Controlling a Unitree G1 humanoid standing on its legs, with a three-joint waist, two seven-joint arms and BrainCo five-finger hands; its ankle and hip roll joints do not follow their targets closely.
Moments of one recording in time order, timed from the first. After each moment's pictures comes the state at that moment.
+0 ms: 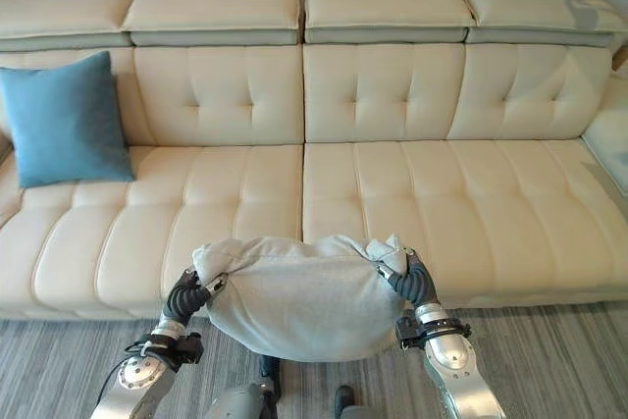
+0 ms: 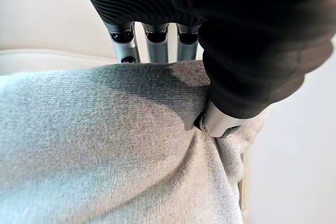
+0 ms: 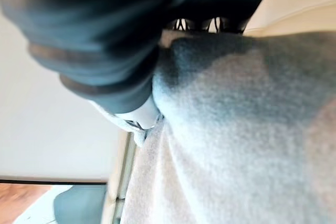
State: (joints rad) left arm 0.19 0.34 -0.19 0.04 -0.29 -0.11 0.10; right arm 0.18 -0.41 0.15 -0.07 0.19 -0.11 -0.08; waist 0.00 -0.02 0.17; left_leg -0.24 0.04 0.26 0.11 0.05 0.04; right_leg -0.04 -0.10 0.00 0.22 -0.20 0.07
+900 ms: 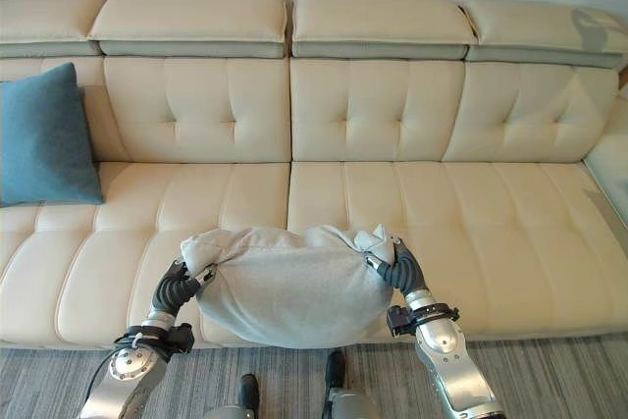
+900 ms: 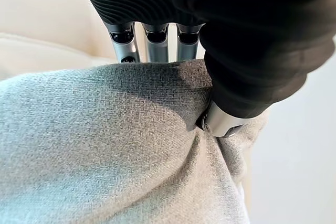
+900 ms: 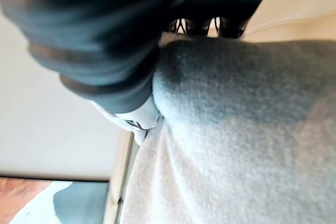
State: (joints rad) left arm 0.16 0.35 -0.15 0.06 -0.28 -0.12 0.12; right arm 0.05 -0.43 0.18 -0.03 0.19 -0.10 -0.05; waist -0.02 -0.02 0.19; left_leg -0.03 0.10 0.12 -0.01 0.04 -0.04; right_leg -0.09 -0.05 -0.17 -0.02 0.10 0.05
